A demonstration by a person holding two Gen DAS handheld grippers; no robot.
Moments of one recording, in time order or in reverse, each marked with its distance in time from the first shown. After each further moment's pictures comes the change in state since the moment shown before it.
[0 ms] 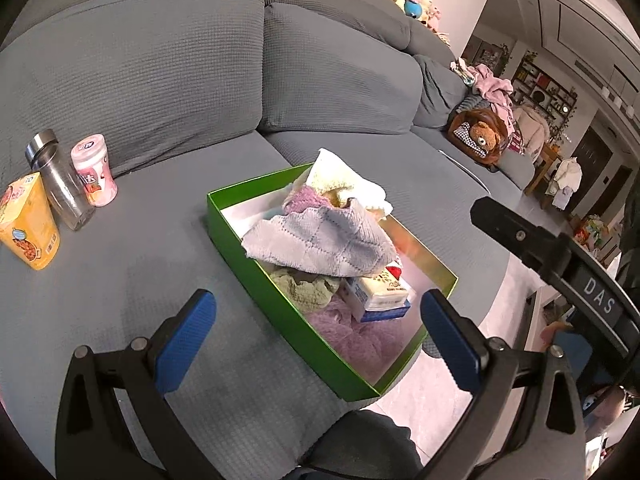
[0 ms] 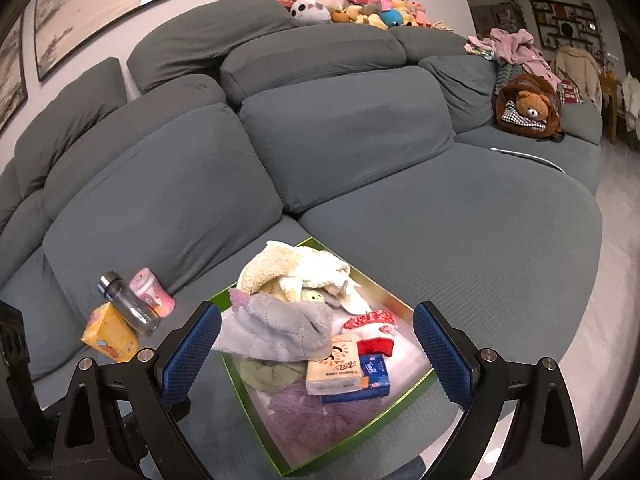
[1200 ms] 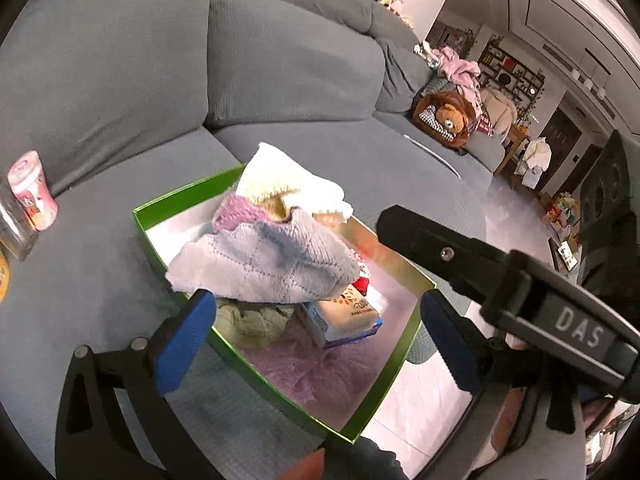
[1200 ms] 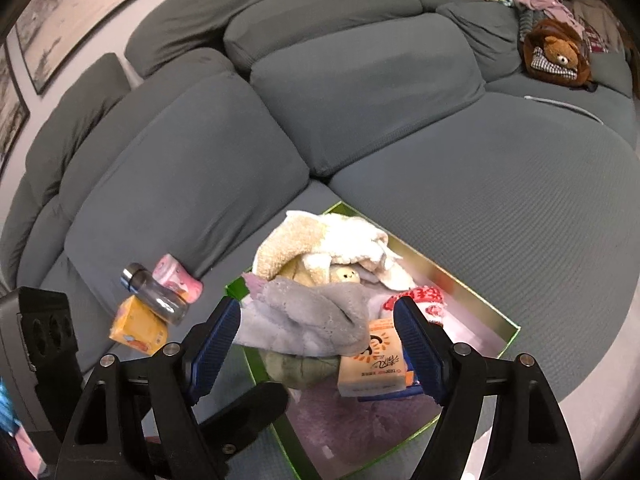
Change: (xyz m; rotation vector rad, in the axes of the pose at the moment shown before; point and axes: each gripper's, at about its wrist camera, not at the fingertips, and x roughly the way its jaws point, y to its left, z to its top) left arm 0.043 -0.016 0.027 0.083 0.034 -0.138; right arm 0.045 -0.006 0.001 0.078 0.119 0.139
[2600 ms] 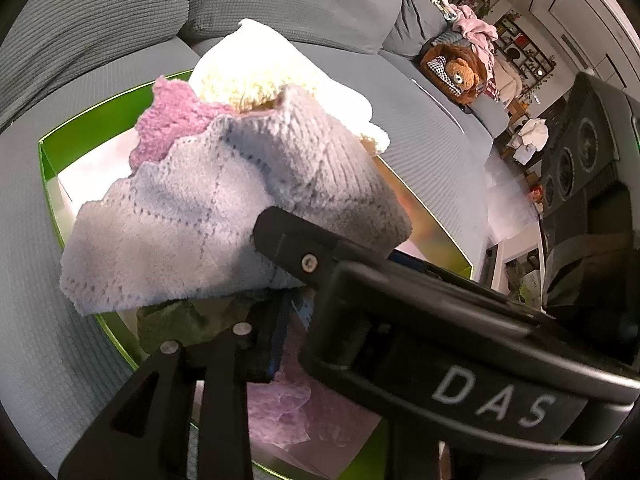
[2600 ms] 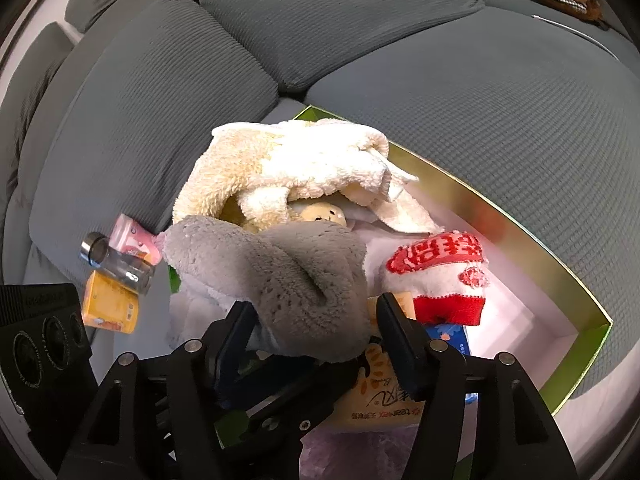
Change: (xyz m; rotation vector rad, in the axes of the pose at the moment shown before) left arm 0.087 0.016 -0.008 -0.095 0.266 -0.104; right arm 0.105 -0.025 -0.013 0.097 0.306 -0.021
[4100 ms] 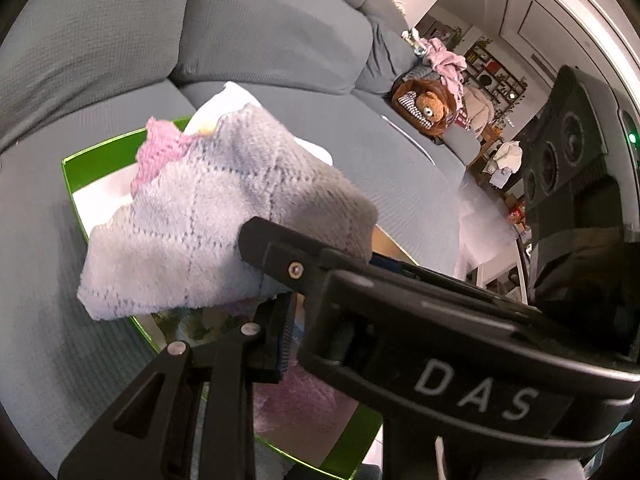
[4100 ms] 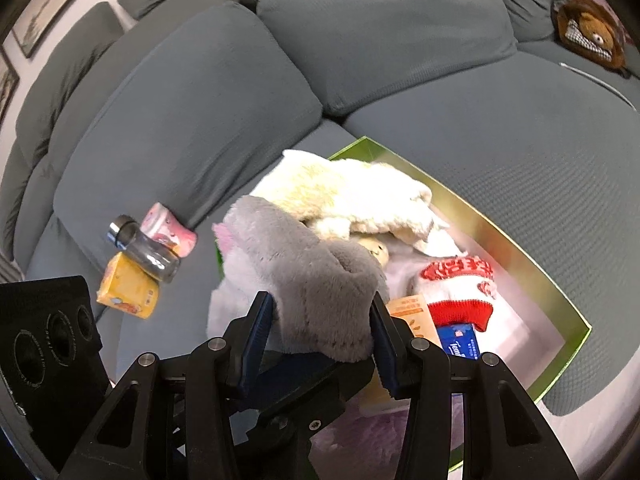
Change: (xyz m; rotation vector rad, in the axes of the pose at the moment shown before) left arm -0.032 -0.004 -0.015 0.031 -0.148 -0.080; right arm -0.030 0.030 -0.013 -0.128 -0.069 0.034
